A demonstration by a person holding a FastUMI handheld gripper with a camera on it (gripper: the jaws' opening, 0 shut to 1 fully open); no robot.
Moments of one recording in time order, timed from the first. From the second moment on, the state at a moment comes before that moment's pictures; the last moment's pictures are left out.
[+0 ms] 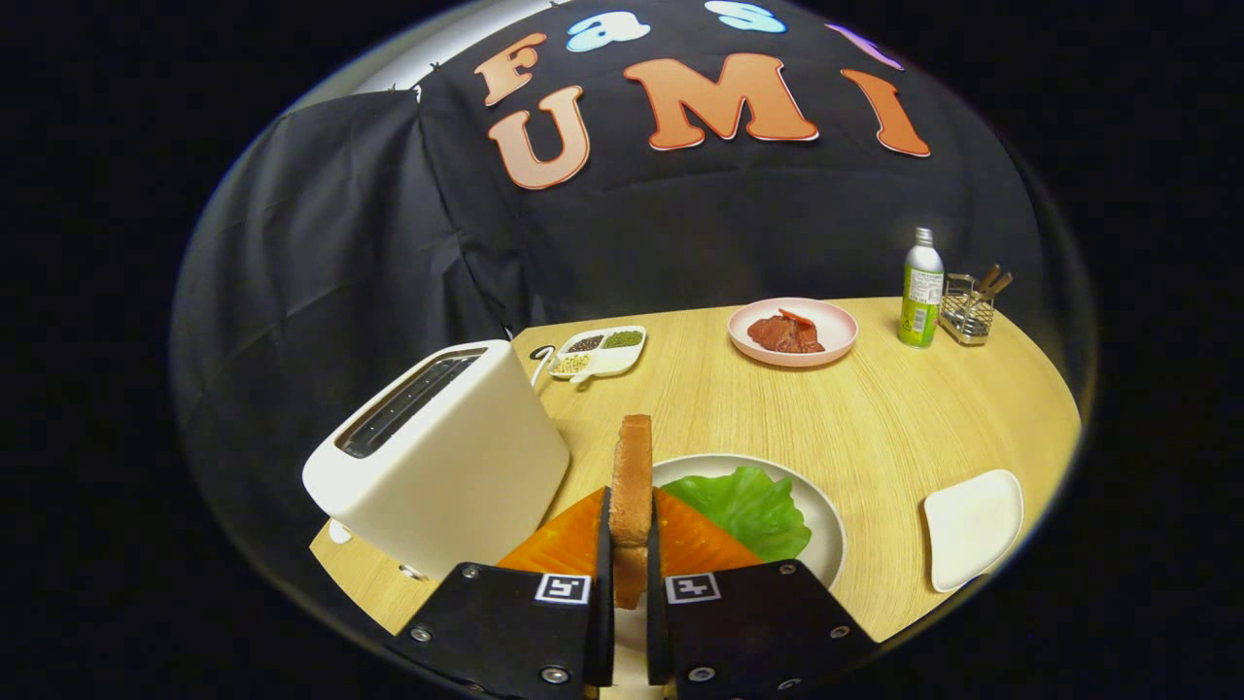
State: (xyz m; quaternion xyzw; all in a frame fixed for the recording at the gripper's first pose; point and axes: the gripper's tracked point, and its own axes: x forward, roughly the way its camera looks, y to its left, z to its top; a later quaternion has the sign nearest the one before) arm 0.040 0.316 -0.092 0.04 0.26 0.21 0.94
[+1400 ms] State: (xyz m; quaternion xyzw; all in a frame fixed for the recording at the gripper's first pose) arm 0.064 0.142 -0.072 0.01 0.23 0.08 0.97
